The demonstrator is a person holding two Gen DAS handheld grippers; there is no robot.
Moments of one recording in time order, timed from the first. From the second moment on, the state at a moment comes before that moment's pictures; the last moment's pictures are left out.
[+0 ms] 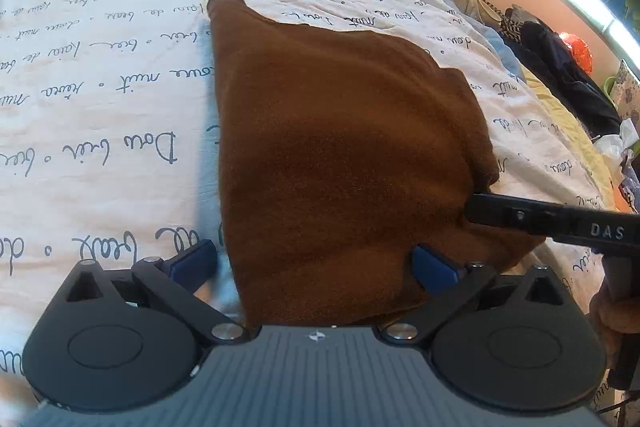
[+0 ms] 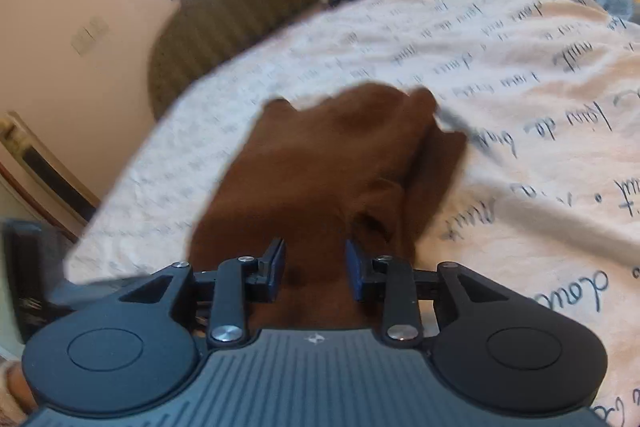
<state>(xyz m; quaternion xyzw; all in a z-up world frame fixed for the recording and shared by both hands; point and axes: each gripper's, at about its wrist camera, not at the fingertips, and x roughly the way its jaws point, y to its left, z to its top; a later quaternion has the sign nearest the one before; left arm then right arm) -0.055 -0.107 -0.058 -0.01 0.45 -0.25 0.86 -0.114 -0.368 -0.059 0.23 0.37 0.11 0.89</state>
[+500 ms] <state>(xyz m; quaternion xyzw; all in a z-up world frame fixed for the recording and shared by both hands) 0.030 -0.058 -0.040 -0.13 0.48 -0.28 0.82 -0.123 -0.456 -0.061 0.40 0.33 0.10 0.85</state>
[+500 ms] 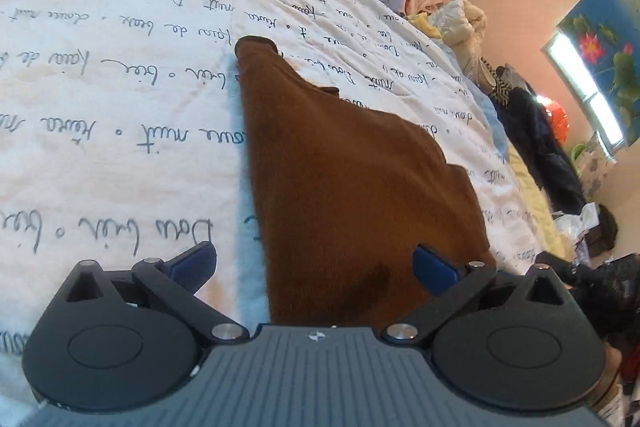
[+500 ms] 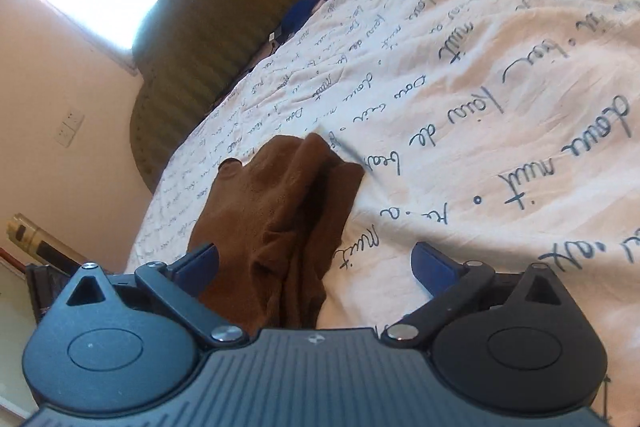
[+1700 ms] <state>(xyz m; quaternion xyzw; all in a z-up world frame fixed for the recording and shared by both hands) 0.092 0.016 0.010 -0.06 0.47 -0.24 0.84 0.010 -0.249 -0.007 0.27 0.38 0.18 0.87</state>
